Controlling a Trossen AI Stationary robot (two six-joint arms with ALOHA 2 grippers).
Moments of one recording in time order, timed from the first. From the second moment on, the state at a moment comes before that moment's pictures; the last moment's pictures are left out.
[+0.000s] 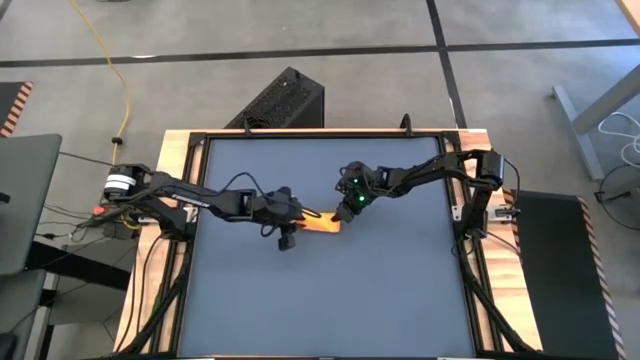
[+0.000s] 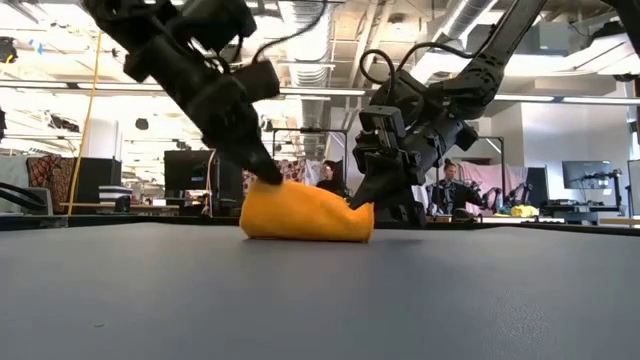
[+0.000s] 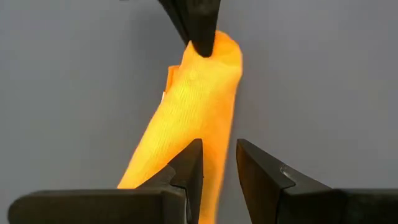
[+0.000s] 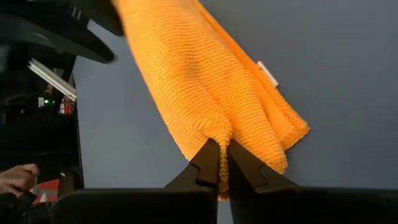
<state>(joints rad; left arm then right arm) 0.02 1.52 0.72 0.10 -0.08 -0.09 -0.29 1.79 0.84 0.21 -0.56 0.65</state>
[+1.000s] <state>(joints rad) 0.04 1.67 0.72 0.12 -0.05 -0.23 -0.37 1.67 0.84 0.21 -0.61 0.56</state>
